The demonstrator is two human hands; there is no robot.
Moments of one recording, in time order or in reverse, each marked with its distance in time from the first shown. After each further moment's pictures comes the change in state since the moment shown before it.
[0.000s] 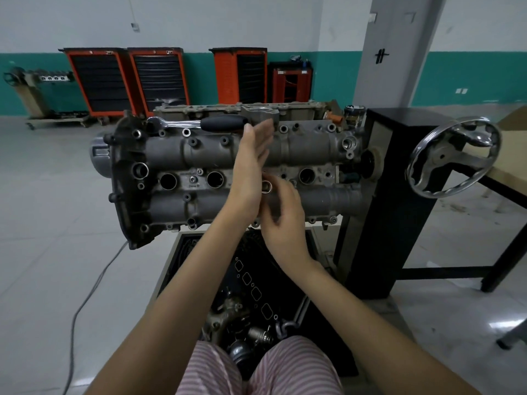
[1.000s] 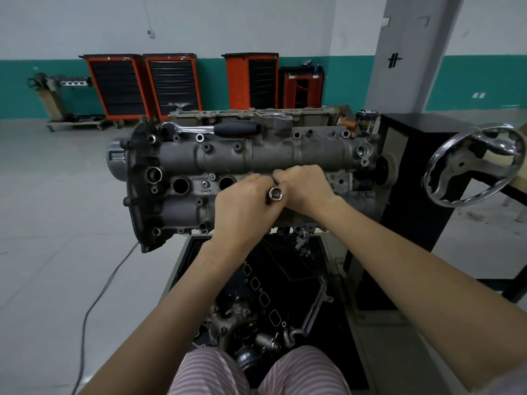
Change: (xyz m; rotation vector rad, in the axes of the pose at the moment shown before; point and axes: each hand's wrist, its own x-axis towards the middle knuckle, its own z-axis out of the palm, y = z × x) left_hand -0.030 -0.009 -0.032 1.254 0.112 0.578; right_hand 0.093 0.036 -0.013 -1.076 -0.472 -0.451
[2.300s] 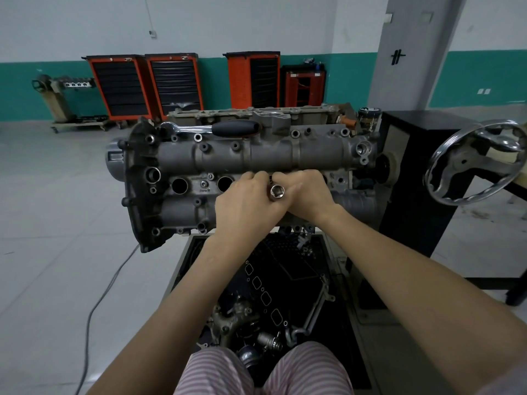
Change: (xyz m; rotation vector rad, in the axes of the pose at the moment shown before) left_hand 0.006 -0.002 0.014 0.111 -0.241 -0.252; right_hand -0.014 -0.003 0.003 0.186 0.139 0.003
